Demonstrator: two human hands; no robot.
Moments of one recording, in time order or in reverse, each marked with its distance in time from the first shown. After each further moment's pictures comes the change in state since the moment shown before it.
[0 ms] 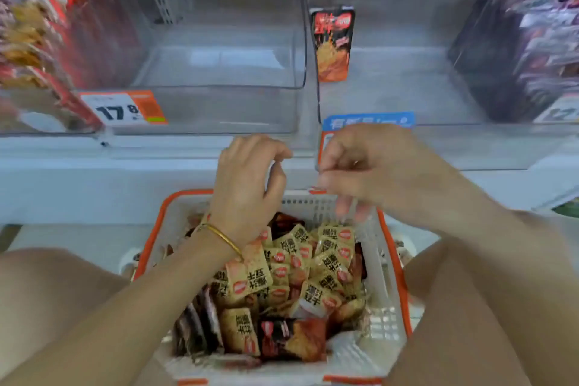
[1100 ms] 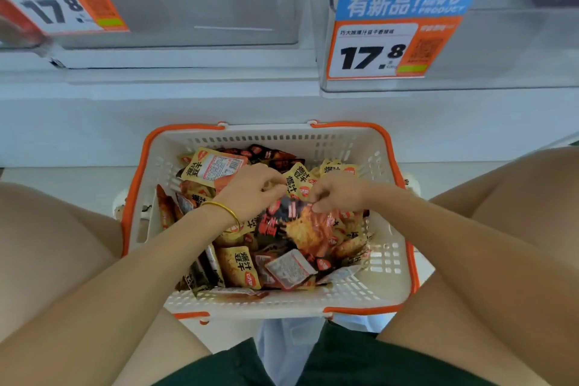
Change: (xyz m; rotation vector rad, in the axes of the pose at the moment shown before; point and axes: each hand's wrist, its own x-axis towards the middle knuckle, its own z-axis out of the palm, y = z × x) left_hand -0.100 -0.053 0.060 -0.087 -0.886 -0.469; right_hand 0.049 0.202 0.109 -0.323 -0.580 0.207
